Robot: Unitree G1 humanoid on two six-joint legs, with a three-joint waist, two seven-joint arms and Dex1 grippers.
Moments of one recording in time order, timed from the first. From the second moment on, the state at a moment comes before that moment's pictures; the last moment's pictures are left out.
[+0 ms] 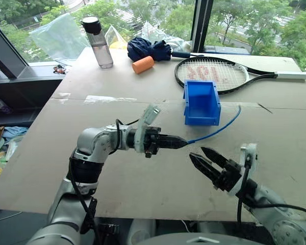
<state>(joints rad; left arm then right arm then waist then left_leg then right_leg) -0.55 0.48 -0.10 -0.07 -0.86 1.15 -1.18 0.23 -0.18 -0.04 -0.74 0.97 0.72 0.40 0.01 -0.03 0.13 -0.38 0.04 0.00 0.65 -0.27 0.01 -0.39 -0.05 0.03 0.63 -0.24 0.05</state>
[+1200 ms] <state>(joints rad) -0.29 0.61 0.01 0.10 -0.33 0.28 -0.89 0.06 -0.32 -0.09 -0.67 1.45 0.65 0.16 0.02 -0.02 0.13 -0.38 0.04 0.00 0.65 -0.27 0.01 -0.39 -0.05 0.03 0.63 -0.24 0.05</state>
